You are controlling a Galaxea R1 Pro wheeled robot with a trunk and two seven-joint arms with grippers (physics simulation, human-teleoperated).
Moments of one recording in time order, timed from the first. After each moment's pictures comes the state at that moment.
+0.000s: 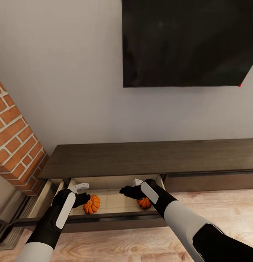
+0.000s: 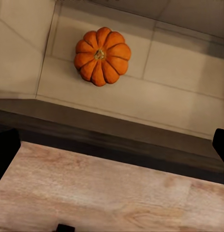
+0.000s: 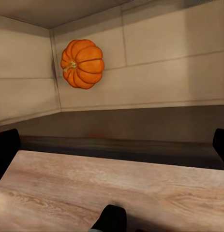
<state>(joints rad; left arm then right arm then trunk) -0.50 0.00 0.01 -1.14 0.45 0.91 0.42 -0.89 0.16 0.54 -0.44 -0.96 0.62 -0.15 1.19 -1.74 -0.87</state>
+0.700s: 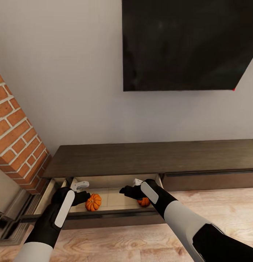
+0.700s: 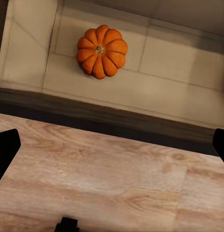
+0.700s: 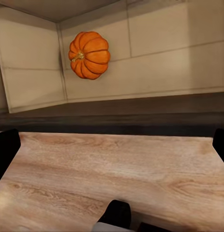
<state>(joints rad) -0.50 0.00 0.01 -1.19 0.45 0.97 0.42 -0.89 0.16 0.54 -0.44 -0.96 0.62 -0.15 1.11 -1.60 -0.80</state>
